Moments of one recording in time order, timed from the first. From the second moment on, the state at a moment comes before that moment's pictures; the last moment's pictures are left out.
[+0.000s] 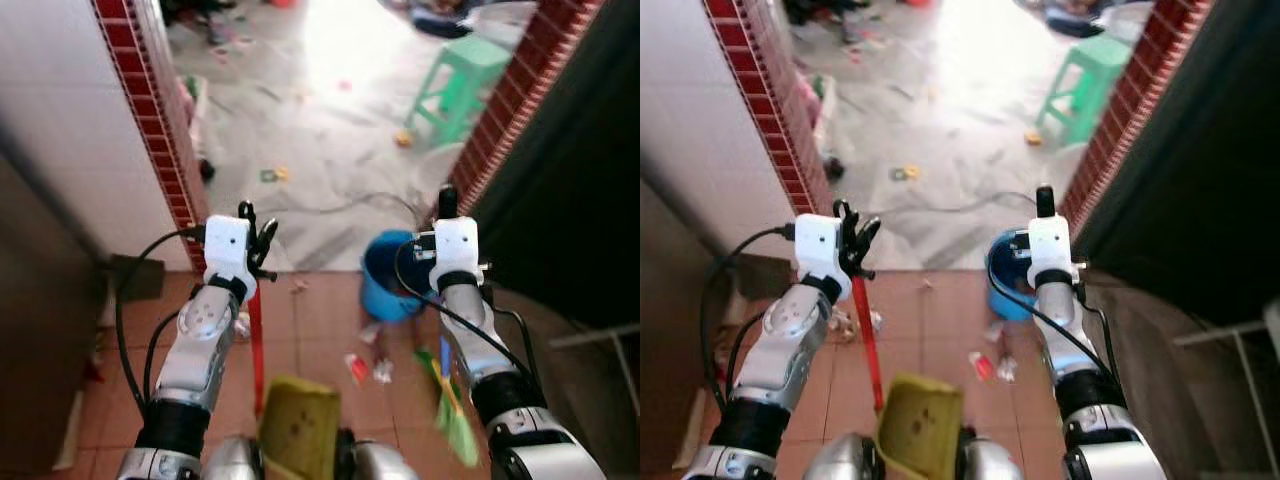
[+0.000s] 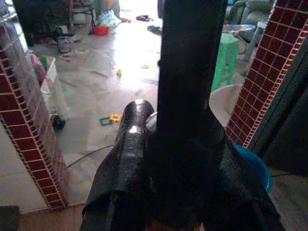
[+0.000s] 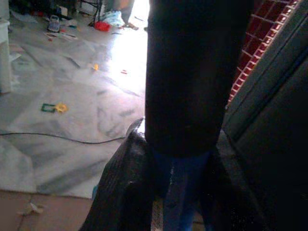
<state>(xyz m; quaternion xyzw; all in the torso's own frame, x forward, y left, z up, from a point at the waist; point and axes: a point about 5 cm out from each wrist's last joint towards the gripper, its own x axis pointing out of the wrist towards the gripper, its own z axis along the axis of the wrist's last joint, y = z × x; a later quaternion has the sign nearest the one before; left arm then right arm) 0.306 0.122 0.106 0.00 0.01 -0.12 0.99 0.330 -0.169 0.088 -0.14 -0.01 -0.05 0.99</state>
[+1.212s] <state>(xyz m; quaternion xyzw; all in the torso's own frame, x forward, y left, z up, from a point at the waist) 0.284 0.157 0.077 -0.01 0.14 -0.09 0.99 0.321 -0.169 0.058 -0.14 0.06 -0.04 0.99</state>
